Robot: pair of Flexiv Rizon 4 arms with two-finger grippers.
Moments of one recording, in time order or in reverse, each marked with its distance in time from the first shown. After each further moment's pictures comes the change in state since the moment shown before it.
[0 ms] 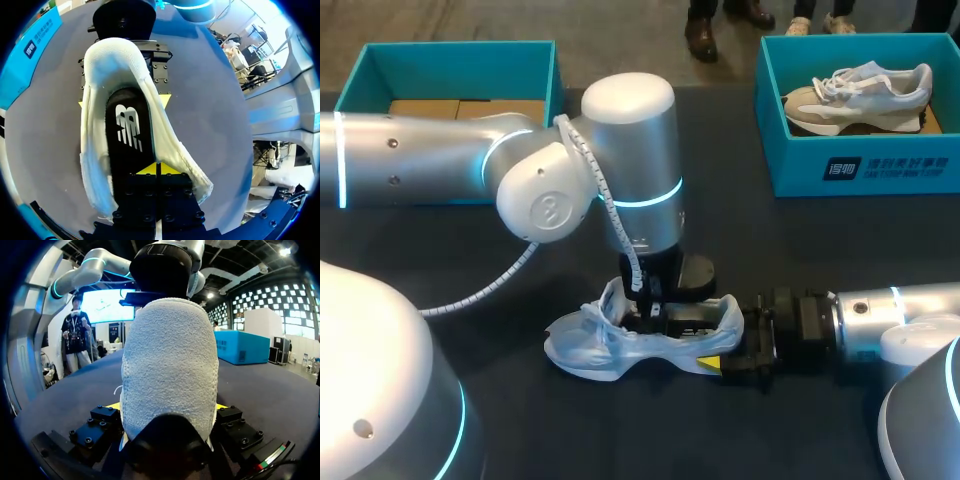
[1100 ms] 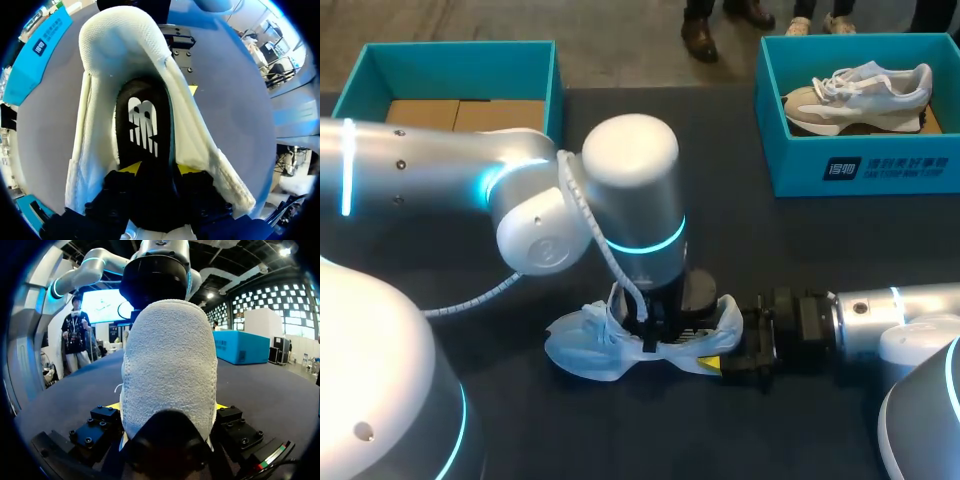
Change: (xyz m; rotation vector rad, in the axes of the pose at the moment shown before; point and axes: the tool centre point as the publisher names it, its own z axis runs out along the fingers) left arm -0.024 0.004 0.023 -0.034 -0.217 -0.039; right arm 0.000 -0.001 0.000 0.000 -0.001 0.000
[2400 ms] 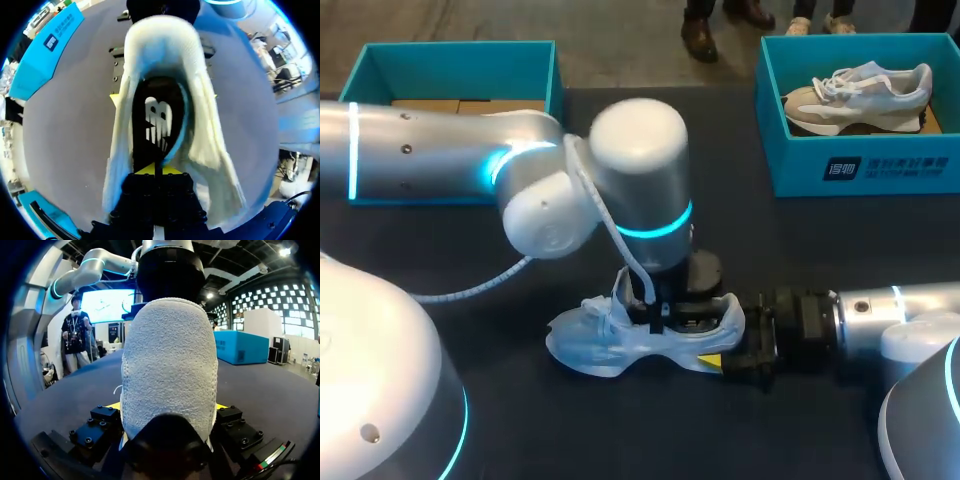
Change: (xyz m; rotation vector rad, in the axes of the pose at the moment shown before) left arm -0.022 -0.006 -0.016 0.016 0.007 -0.031; right arm -0.003 0.000 -0.002 -0.001 -0.003 0.000
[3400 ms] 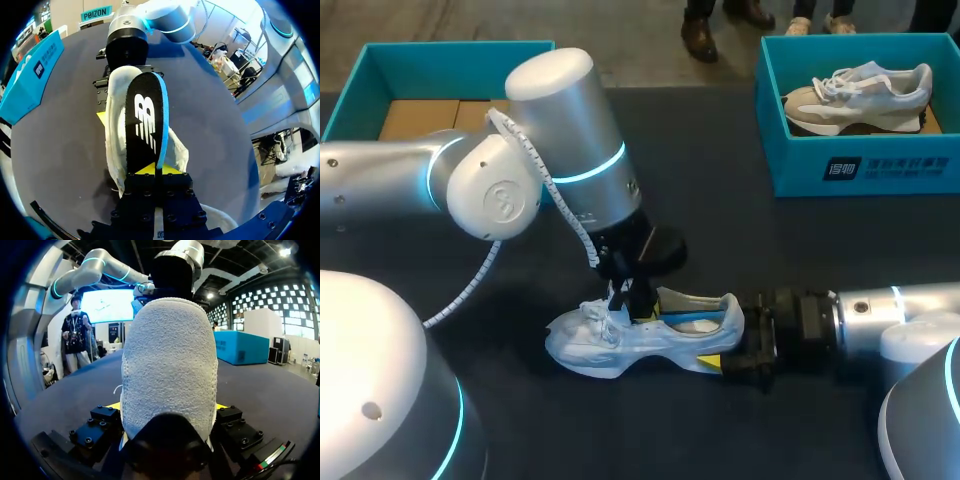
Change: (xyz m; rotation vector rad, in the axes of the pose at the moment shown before) left arm 0.021 0.011 -0.038 0.233 0.197 0.166; right arm 0.001 0.000 0.001 -0.001 0.000 -0.001
